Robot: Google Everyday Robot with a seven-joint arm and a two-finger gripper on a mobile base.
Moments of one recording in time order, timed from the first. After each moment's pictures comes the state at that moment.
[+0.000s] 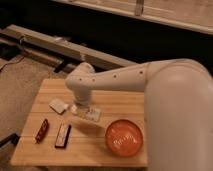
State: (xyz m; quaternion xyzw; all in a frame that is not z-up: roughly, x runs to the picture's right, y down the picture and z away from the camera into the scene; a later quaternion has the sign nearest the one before) arm -0.102 0.126 0.760 -0.33 0.02 0.17 0.93
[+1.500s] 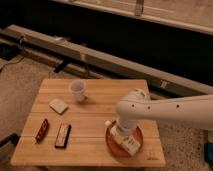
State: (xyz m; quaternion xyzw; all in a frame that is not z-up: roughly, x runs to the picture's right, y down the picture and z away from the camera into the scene) arm 0.086 0.245 0.708 -0.36 0.14 0.40 0.83
